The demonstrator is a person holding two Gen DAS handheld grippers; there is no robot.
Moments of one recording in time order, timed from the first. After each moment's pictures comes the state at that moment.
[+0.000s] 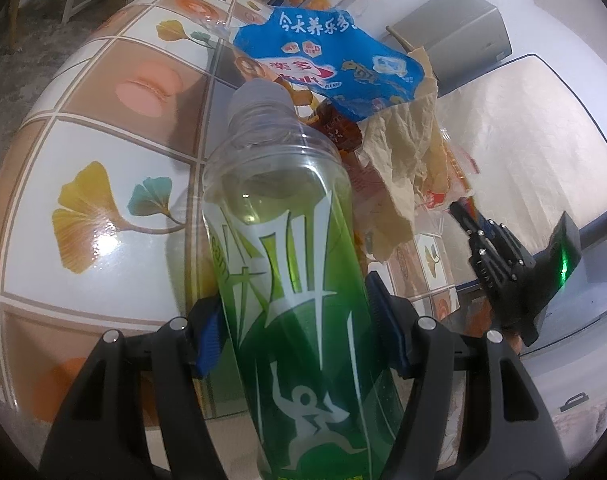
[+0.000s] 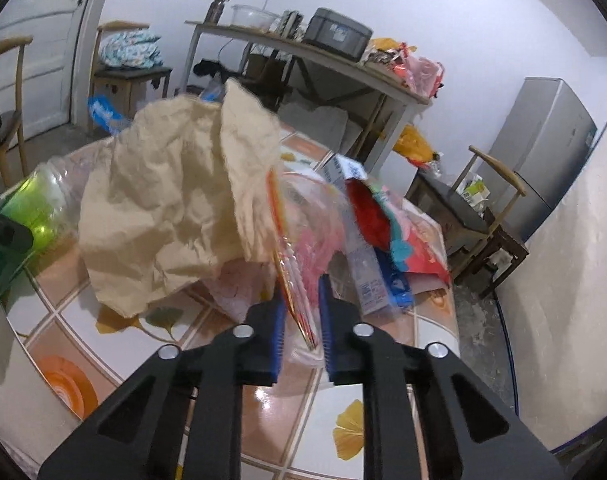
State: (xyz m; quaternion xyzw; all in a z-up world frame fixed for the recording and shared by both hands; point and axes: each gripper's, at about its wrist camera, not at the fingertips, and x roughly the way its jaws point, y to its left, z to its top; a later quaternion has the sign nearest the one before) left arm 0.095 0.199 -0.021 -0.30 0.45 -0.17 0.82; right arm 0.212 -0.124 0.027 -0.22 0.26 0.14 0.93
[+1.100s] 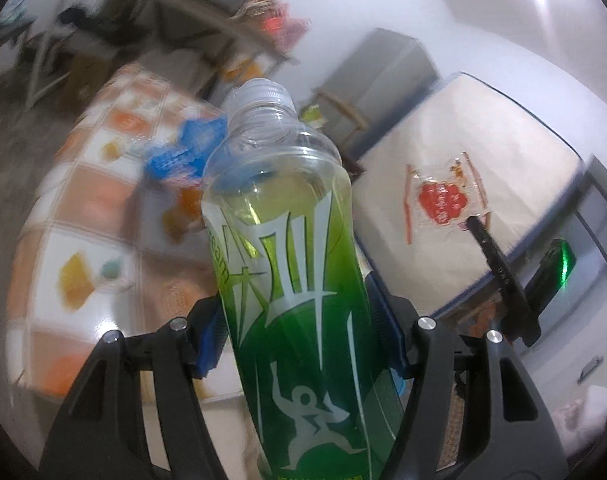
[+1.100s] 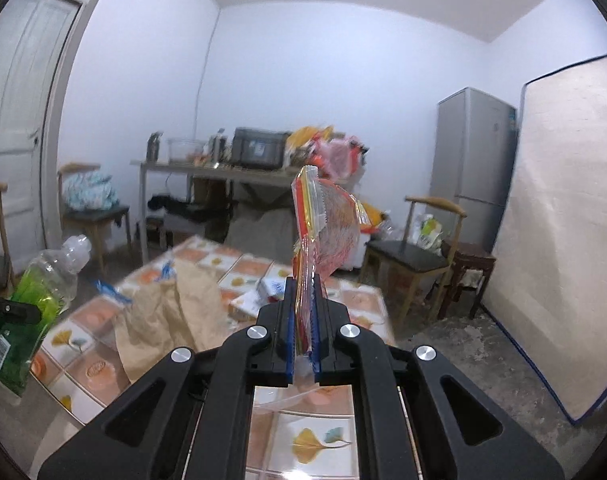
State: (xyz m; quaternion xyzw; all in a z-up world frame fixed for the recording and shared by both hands) left arm 0.038 0.168 0.082 -0.27 0.30 -0.24 0.89; right arm 0.114 -0.220 0.138 -0.06 0.09 0.08 0.99
